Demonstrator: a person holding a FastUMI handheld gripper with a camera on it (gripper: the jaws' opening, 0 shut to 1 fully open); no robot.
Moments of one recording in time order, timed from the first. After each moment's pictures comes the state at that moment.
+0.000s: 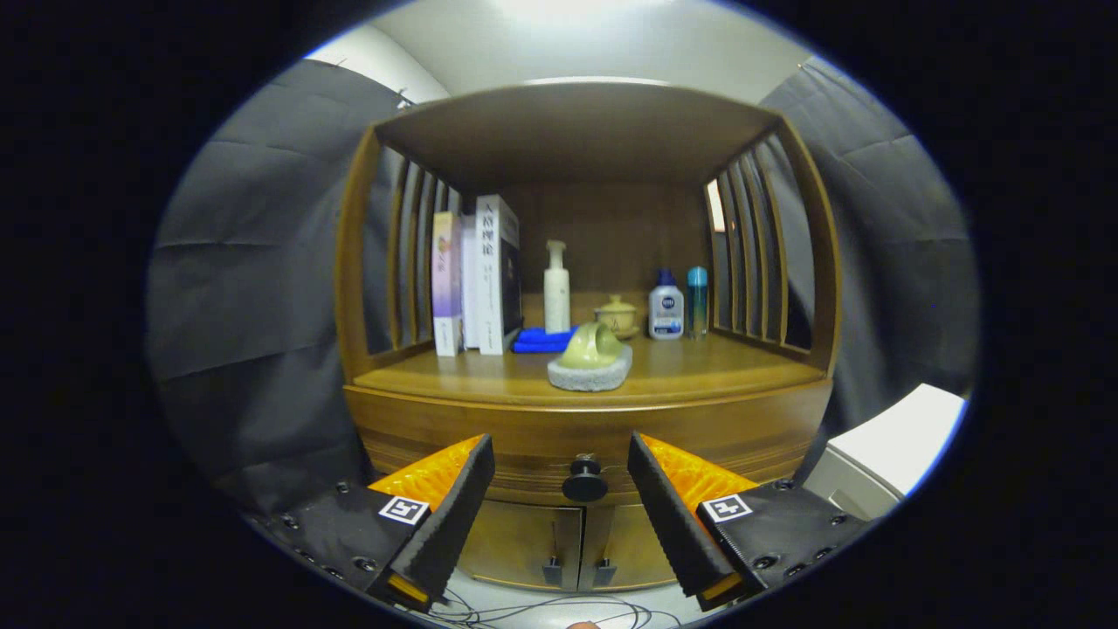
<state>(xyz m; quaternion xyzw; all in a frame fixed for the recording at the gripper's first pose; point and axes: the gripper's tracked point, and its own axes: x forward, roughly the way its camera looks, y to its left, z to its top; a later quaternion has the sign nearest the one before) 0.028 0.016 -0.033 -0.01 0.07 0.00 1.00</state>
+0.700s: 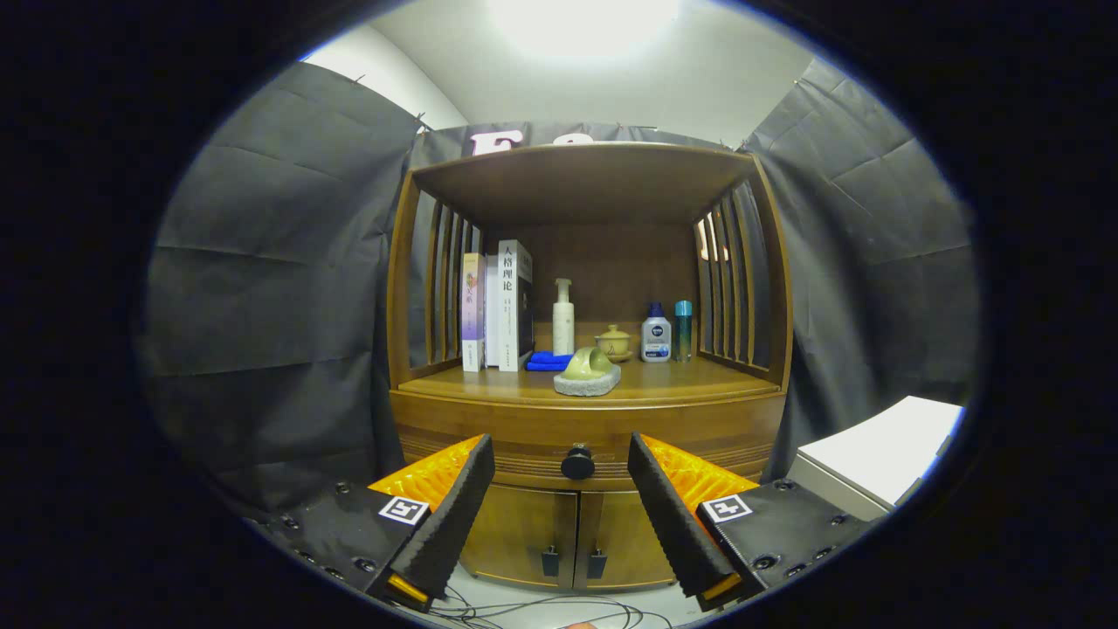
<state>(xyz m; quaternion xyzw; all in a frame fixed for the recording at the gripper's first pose) -0.047 0.015 -0.013 -0.01 0.03 0.01 1.00</state>
